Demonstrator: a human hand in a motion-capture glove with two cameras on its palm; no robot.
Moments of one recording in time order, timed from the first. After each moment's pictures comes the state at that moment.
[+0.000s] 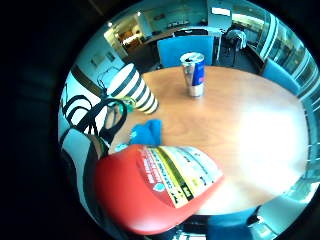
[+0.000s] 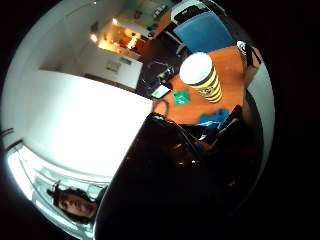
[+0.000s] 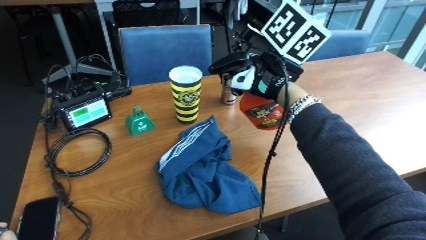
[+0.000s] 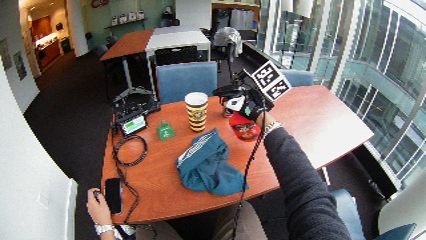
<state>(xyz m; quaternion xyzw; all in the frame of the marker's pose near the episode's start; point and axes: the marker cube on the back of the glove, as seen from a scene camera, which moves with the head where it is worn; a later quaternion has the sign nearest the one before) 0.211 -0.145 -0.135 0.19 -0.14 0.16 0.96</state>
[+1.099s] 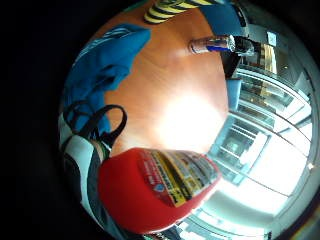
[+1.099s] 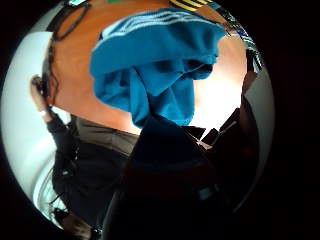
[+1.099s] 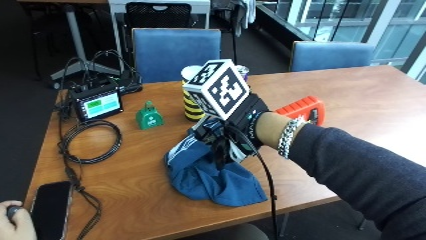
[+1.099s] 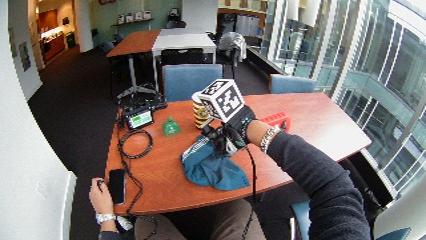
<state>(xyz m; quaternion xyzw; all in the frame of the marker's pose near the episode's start) 0.133 -0.122 -0.039 -0.22 0.28 0.11 0.93</state>
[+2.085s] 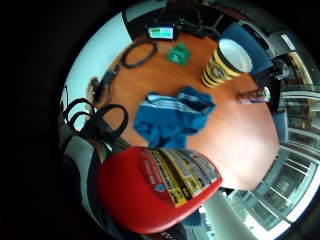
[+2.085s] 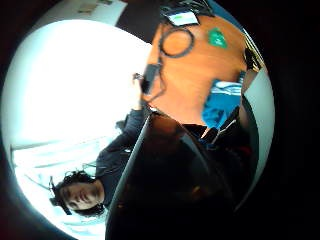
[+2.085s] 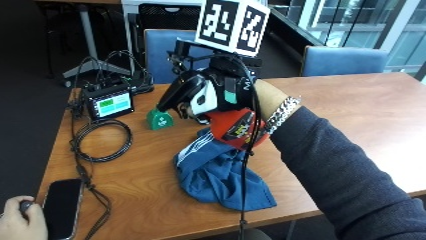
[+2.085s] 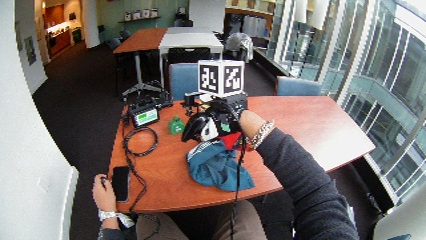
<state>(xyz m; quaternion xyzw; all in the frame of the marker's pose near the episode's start) 0.065 -0.155 -0.134 -0.02 -0.10 0.01 0.99</state>
